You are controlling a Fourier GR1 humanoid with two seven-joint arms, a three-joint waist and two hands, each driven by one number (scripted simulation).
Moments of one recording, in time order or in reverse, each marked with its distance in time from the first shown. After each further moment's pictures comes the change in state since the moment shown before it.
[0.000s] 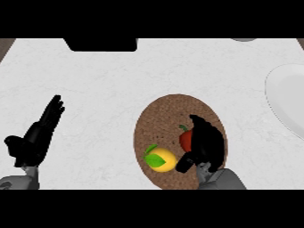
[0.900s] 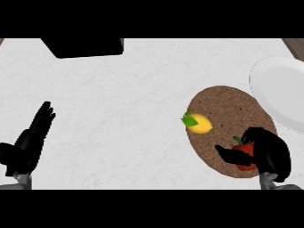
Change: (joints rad) left arm 0.057 -0.017 0.069 -0.018 -0.020 -0.005 0.003; right arm 0.195 -0.293 -0.219 -0.068 -0.050 -0.137 -0.240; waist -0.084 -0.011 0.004
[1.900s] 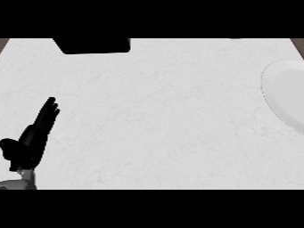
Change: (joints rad) left arm -0.029 -0.011 -0.012 -0.012 -0.017 -0.008 0.016; right arm 0.486 -0.431 -0.960 -0.006 -0.631 -0.094 -0.772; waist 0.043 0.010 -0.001
